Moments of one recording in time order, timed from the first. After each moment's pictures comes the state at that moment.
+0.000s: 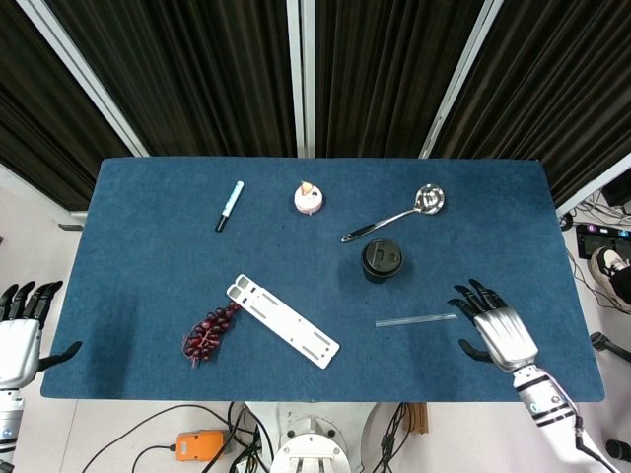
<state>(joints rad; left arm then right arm) -0.01 -1.21 -0.04 -1.49 1.48 1.54 0.03 0.26 -1.25 0.01 -1.60 -1.62 1.19 -0.15</state>
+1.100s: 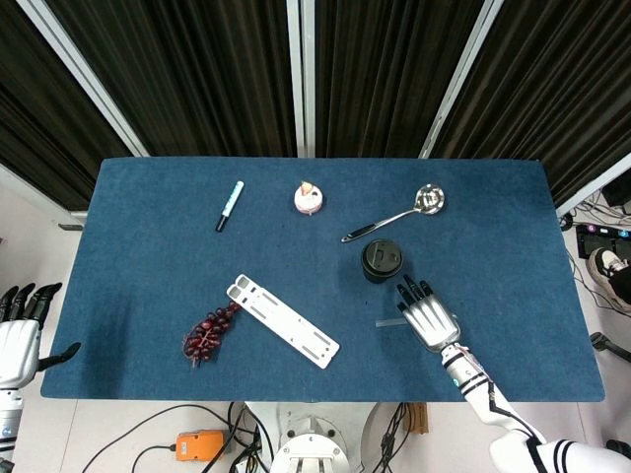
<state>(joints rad) -0.02 -1.23 -0.04 -1.43 1.47 1.52 0.00 0.43 -1.55 0.04 -1.46 -1.45 1.04 -0.69</state>
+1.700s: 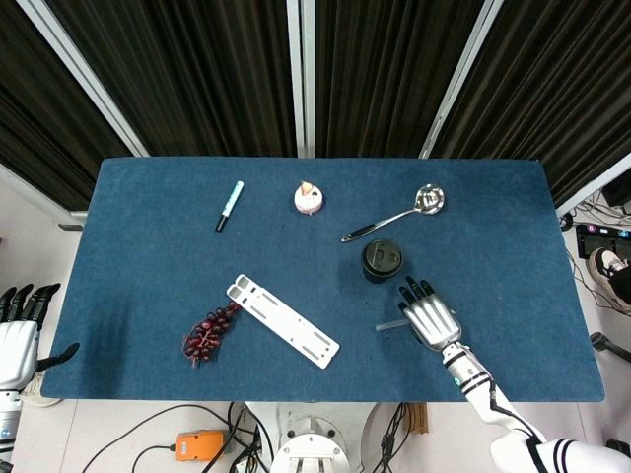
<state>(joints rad) -0.01 -1.22 -0.04 -1.44 1.47 1.53 0.00 0.44 -1.53 0.03 -1.48 -1.46 1.08 -0.57</state>
